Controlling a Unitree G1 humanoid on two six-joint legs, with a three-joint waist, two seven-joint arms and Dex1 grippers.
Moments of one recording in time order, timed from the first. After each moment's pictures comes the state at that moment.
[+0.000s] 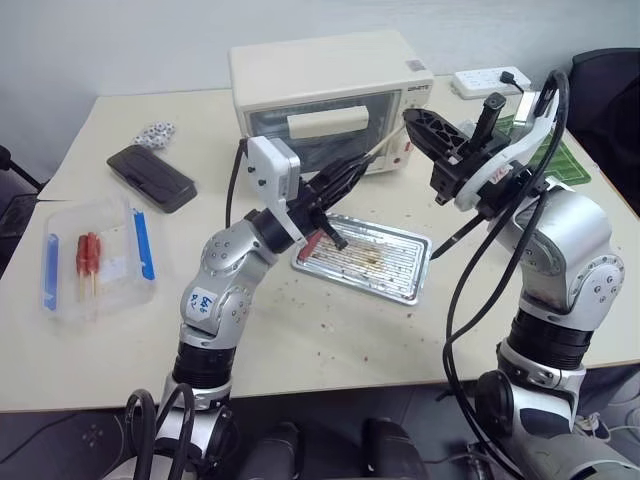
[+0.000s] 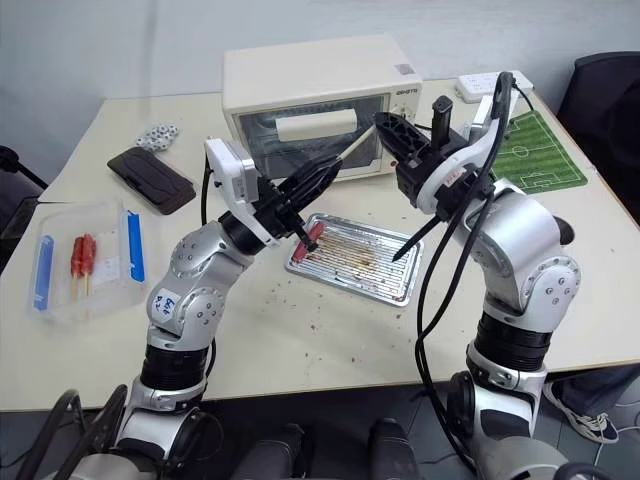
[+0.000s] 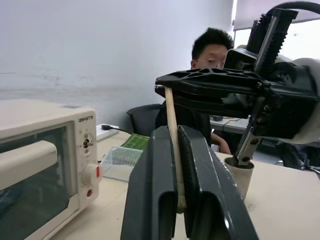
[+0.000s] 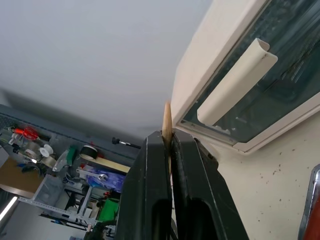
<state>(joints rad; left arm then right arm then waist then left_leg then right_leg) -0.62 0.12 -0.04 -0.23 -0.44 0.33 -0.49 -0.76 -0.26 -0.34 -0.29 1.96 0.72 -0.73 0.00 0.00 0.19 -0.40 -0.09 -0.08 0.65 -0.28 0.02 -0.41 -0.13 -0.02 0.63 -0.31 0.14</state>
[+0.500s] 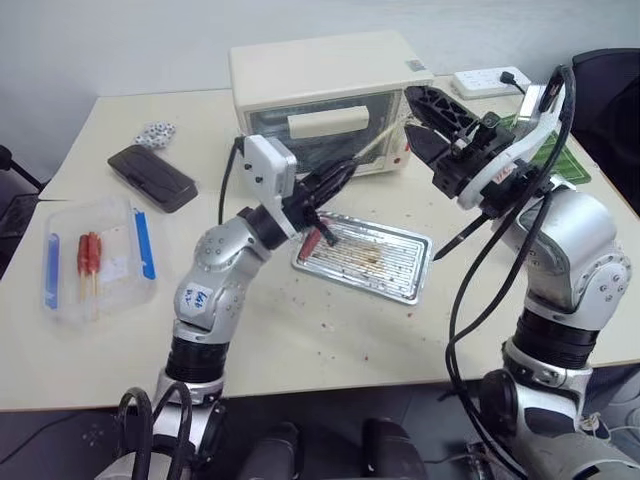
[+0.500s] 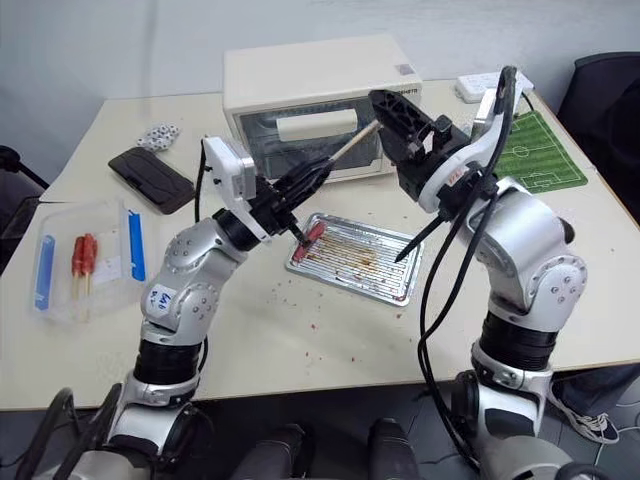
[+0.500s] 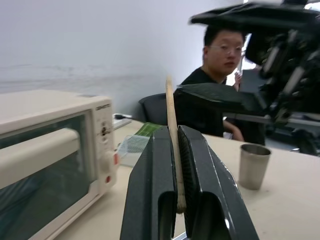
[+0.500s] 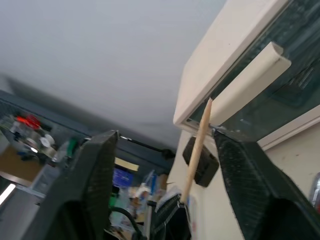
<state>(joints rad) -0.65 0.22 0.01 -0.17 -0.42 0.32 -0.48 -0.79 -0.36 -0.33 -0.27 1.96 0.78 -0.66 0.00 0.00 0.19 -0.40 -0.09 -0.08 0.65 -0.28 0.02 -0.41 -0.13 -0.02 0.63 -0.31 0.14</state>
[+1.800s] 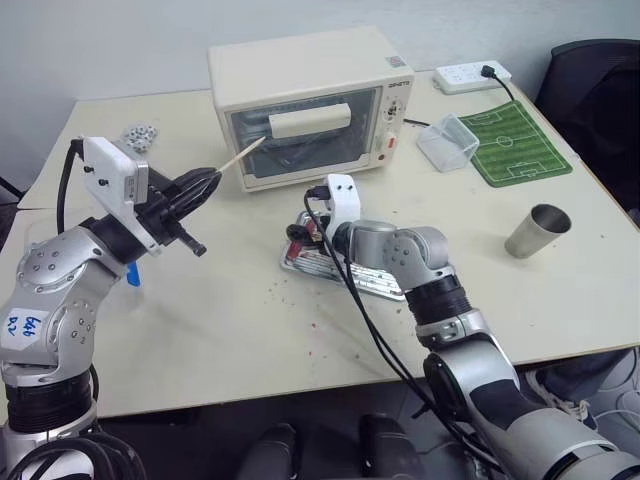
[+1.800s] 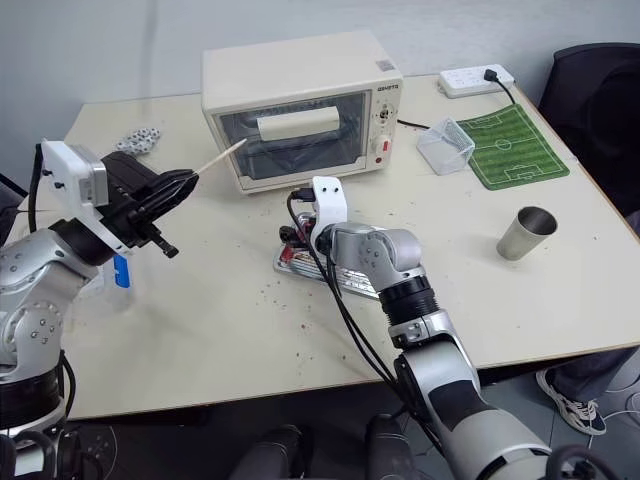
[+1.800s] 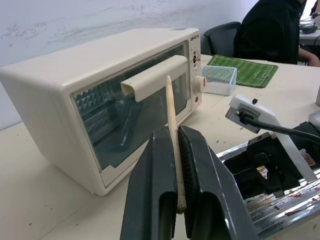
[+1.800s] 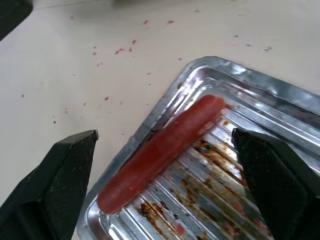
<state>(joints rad) -0.41 0.66 0.34 -0.38 -0.58 0.58 -0.54 -1.00 -0.03 0.11 0.38 0.63 0.96 -0.07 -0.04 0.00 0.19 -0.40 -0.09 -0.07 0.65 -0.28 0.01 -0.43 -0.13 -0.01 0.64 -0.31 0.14</state>
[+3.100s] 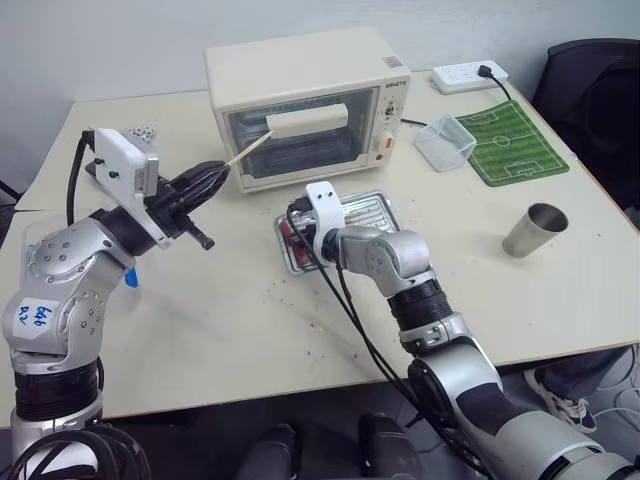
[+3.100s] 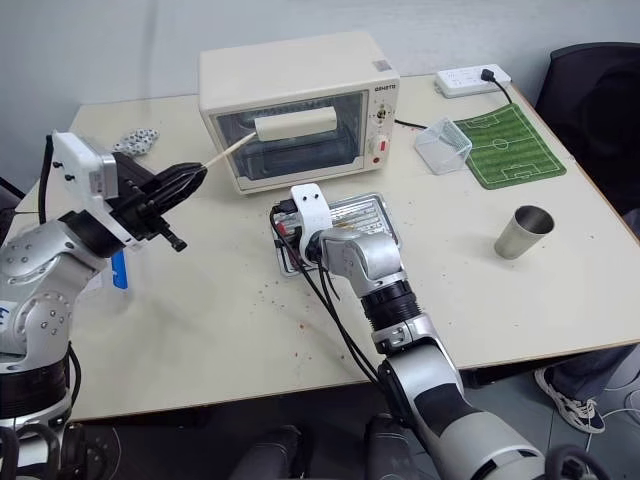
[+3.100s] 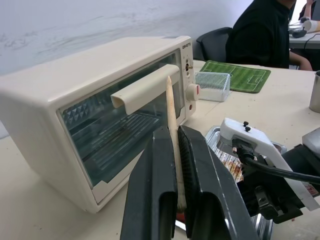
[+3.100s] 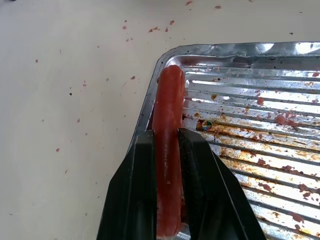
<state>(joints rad) -0.45 0.66 0.29 -0.34 -0.58 0.54 -0.54 -0.99 0.05 0.10 0.38 0.33 0.98 0.17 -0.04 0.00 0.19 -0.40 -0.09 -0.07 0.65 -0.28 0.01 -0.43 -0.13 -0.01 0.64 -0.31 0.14</state>
